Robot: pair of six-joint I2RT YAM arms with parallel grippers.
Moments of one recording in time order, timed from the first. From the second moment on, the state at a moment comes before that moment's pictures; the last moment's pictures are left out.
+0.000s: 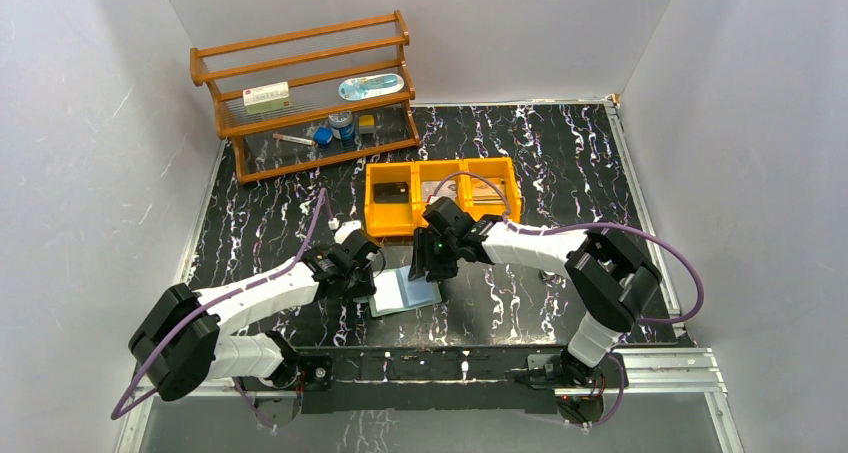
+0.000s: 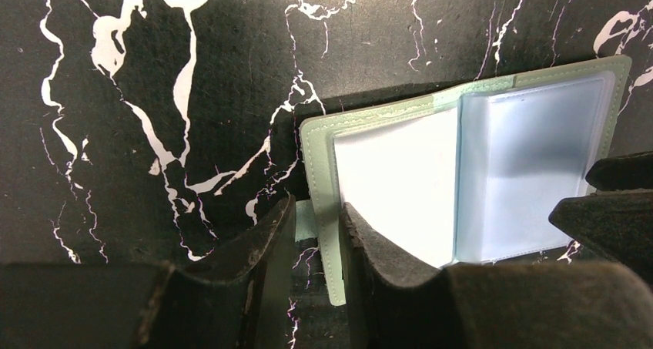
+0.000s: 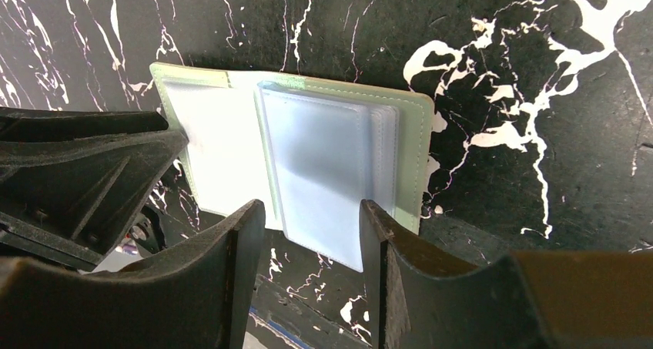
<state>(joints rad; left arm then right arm) -0.79 1.22 0.60 -0.52 -0.24 -0.86 0.90 1.66 0.98 -0.31 -0.20 0.82</state>
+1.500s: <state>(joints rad) -0.79 1.29 0.62 -0.47 -0.19 -0.81 0.90 1.70 1.00 -0.29 -0.29 0.84</state>
